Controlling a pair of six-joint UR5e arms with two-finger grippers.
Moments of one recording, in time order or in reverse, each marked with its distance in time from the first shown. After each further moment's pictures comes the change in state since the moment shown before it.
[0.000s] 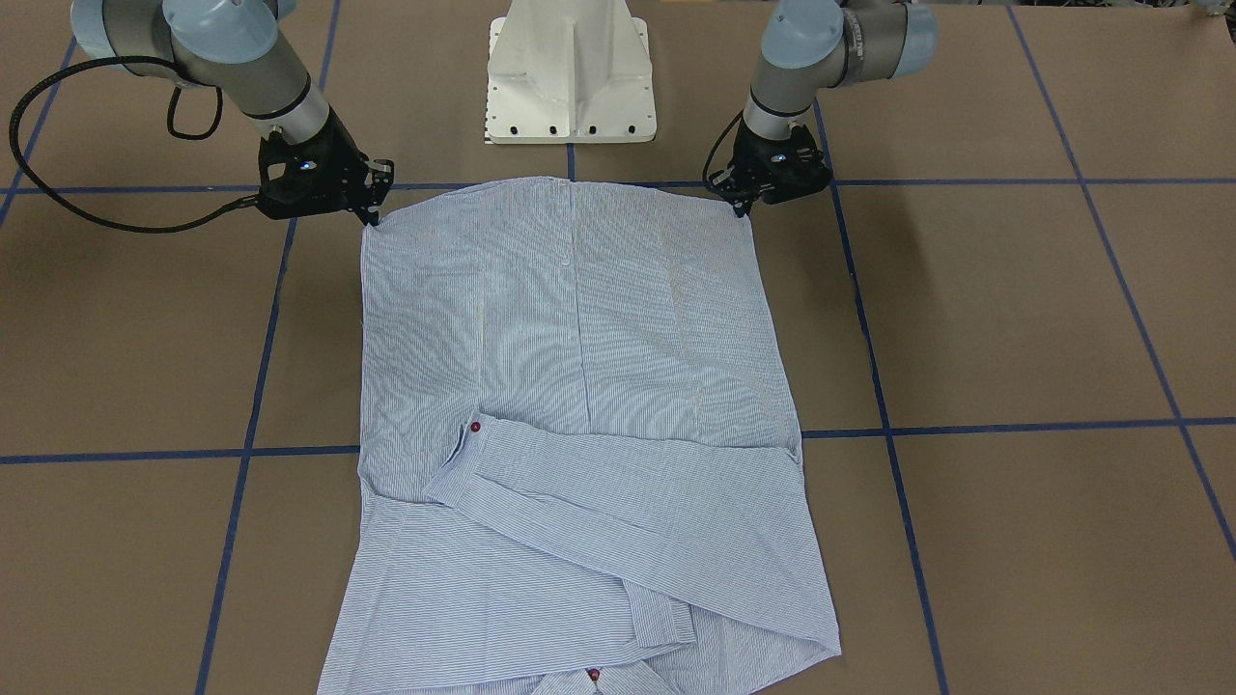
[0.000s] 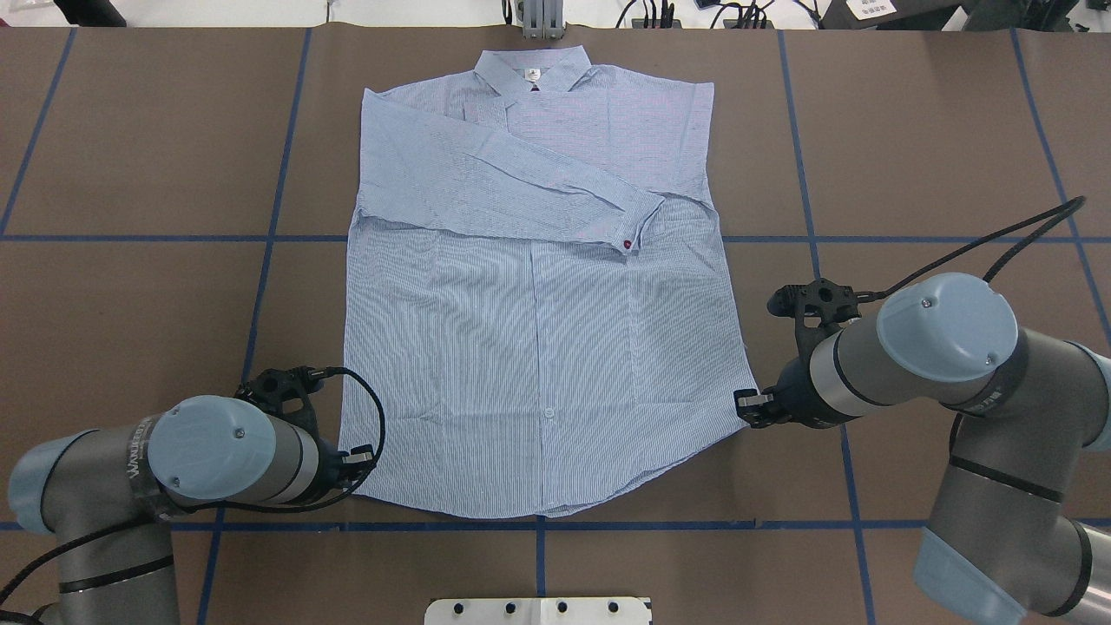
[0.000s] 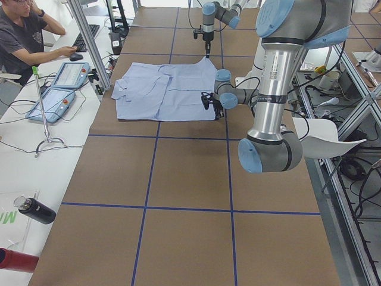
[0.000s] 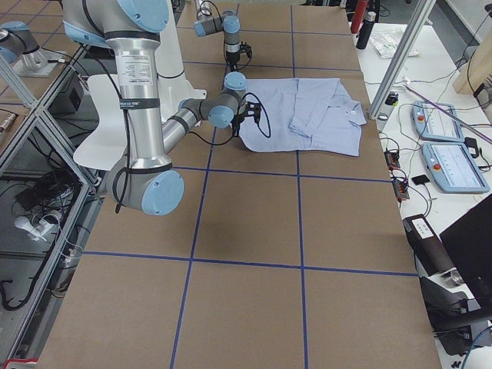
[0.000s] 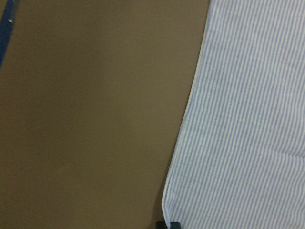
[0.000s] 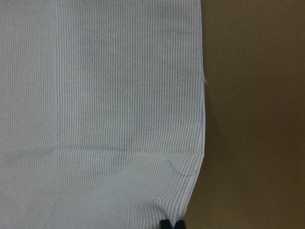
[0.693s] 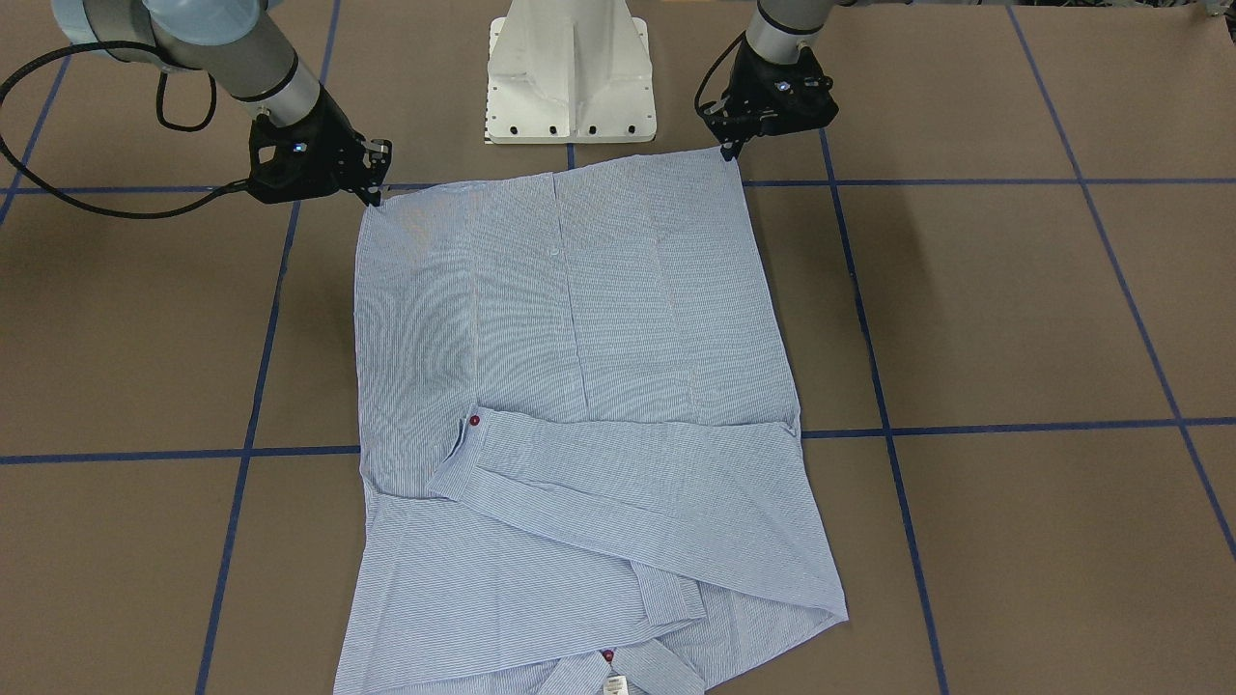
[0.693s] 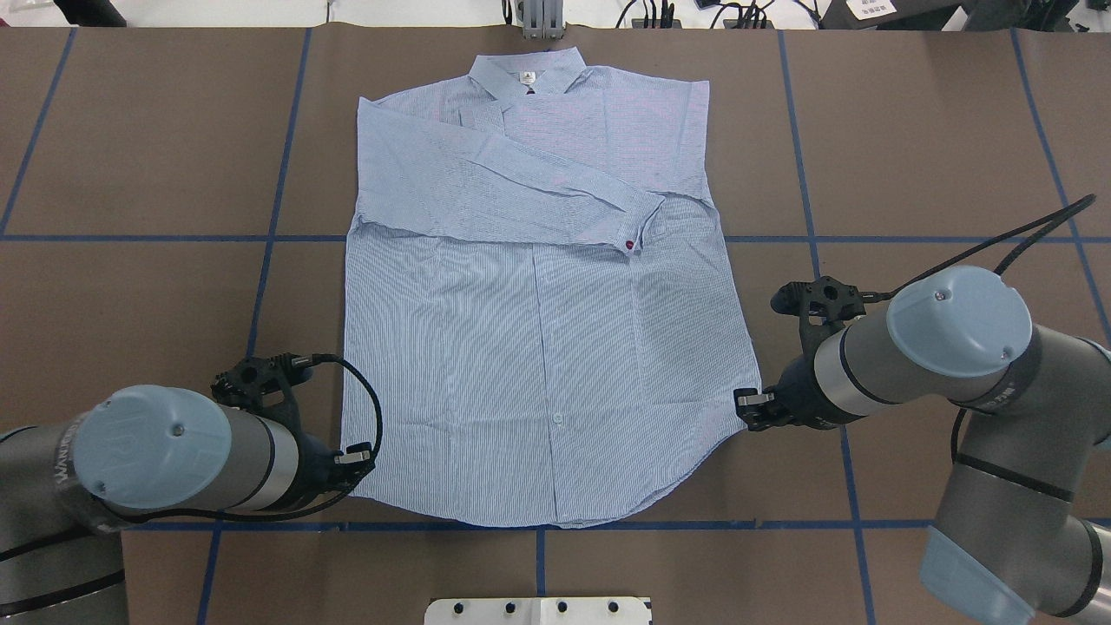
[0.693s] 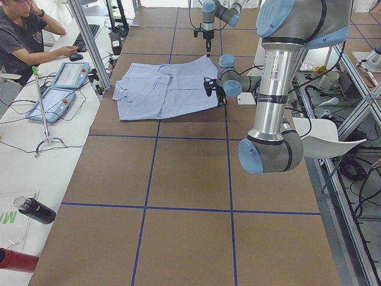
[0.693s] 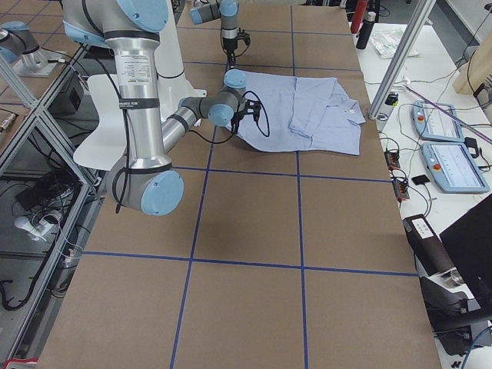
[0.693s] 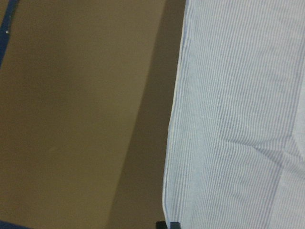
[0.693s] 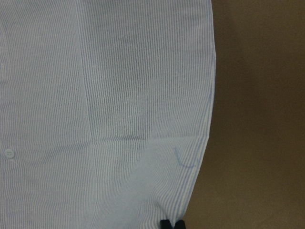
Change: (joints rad) left arm -0.005 0.005 -0.246 0.153 -0.054 0.000; right arm 0.028 -0.032 0.068 0.003 0.100 0.046
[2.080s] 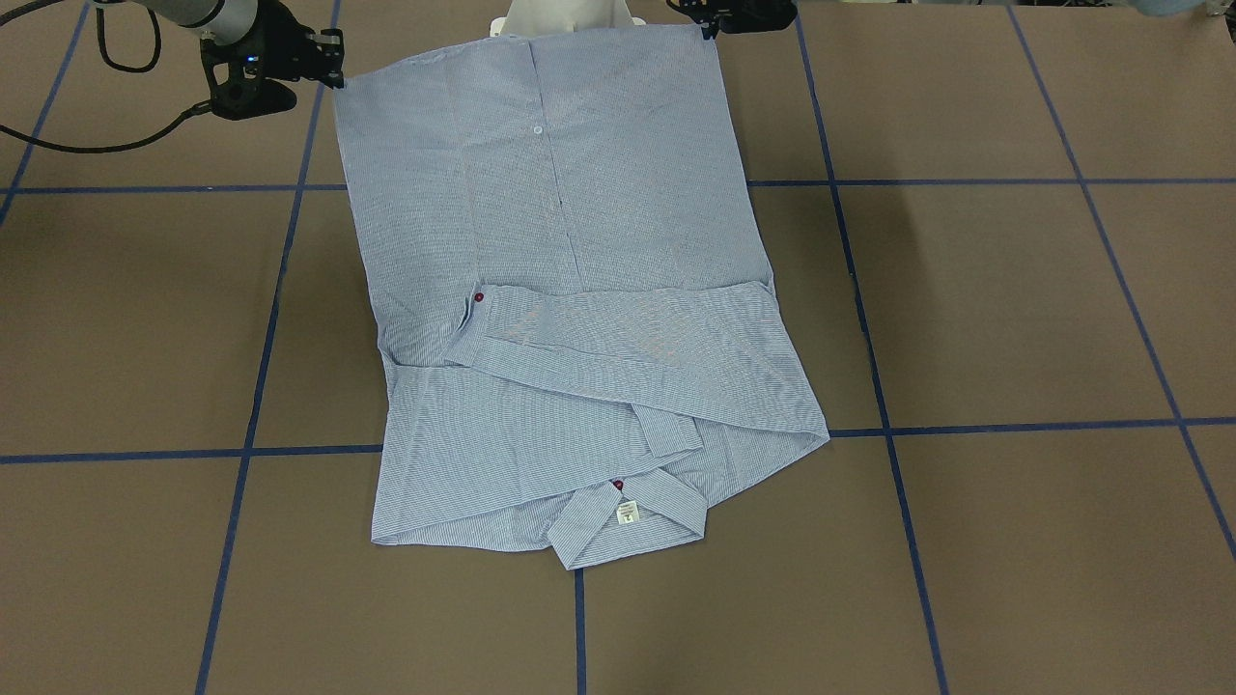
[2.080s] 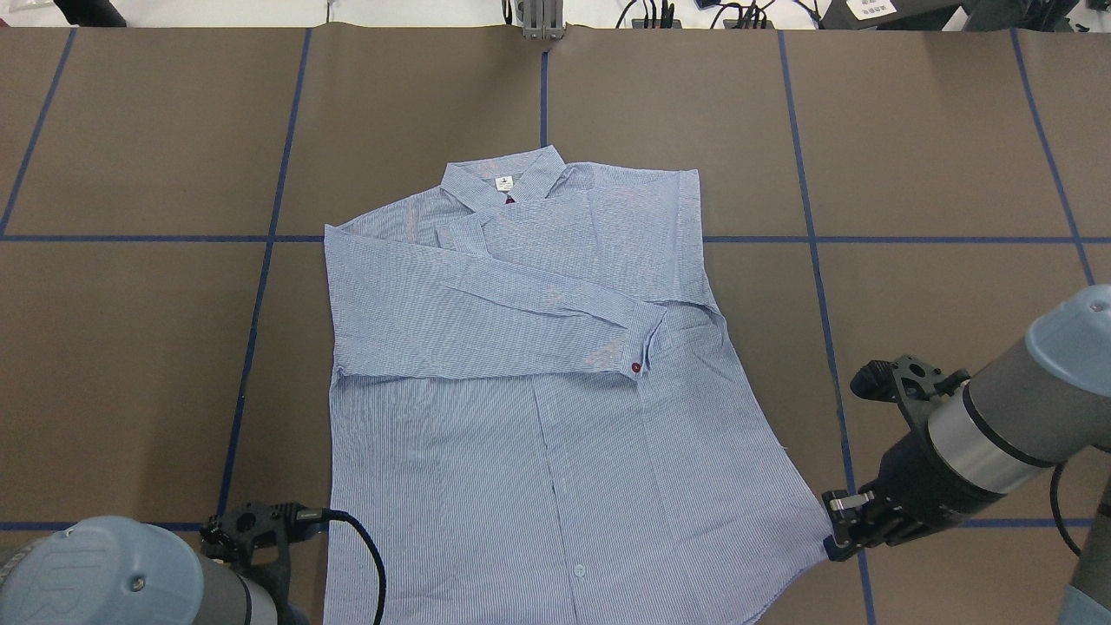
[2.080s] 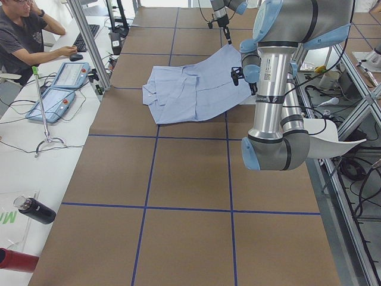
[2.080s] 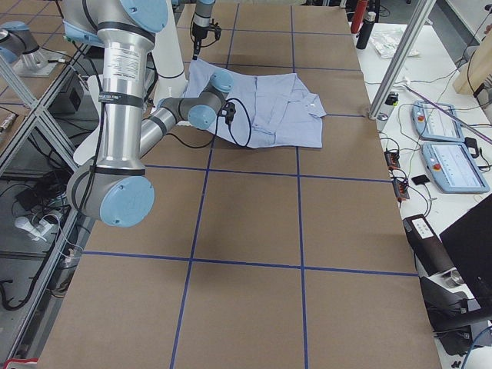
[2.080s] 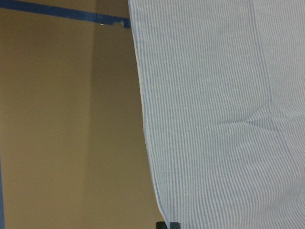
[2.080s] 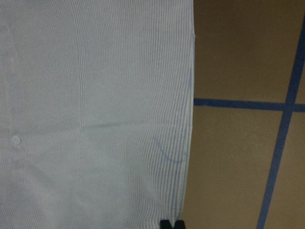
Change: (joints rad) left arm 0.214 0.002 -0.148 0.179 -0.088 -0.016; right arm -0.004 -0.170 0.133 0.010 0.312 0.005
